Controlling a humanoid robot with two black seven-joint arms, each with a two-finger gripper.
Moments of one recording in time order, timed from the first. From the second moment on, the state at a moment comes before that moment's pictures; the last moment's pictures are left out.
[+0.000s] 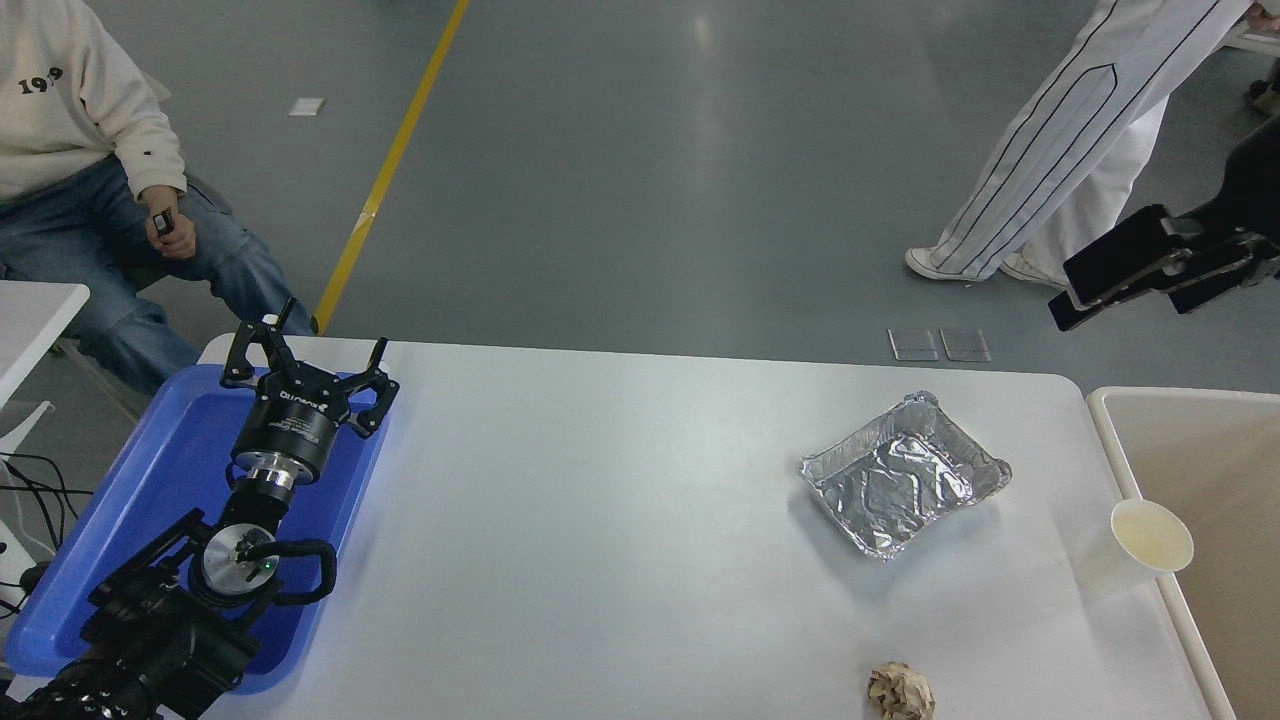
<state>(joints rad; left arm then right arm) -0.52 0.21 -0.98 -0.54 -0.09 -0.62 -0.35 2.57 -0.53 -1.47 1.47 -0.68 0.79 0.42</state>
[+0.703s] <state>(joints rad) -0.52 0.21 -0.98 -0.54 -0.09 -0.62 -0.35 2.58 -0.50 -1.65 1.47 -0.47 0.79 0.31</state>
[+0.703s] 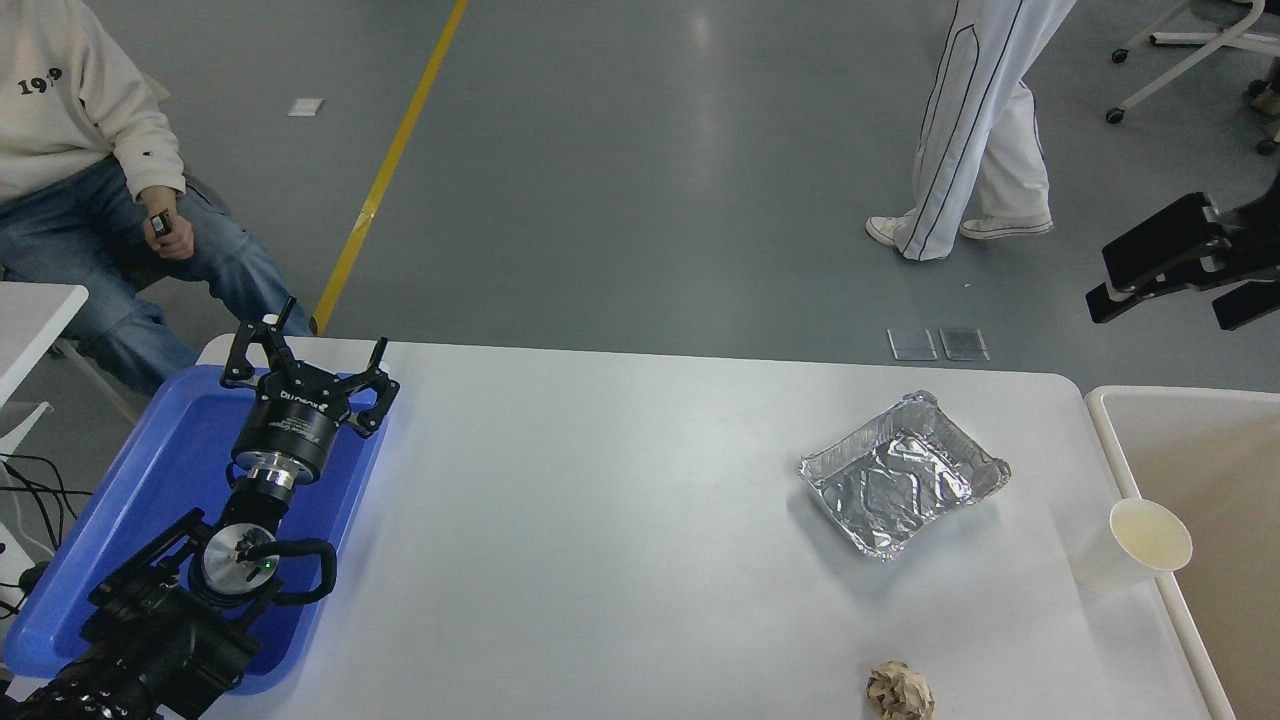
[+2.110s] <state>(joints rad) -0.52 0.21 -0.98 -0.54 -0.09 -0.62 -0.35 2.07 -0.60 -1.56 1.30 -0.54 0.50 0.20</state>
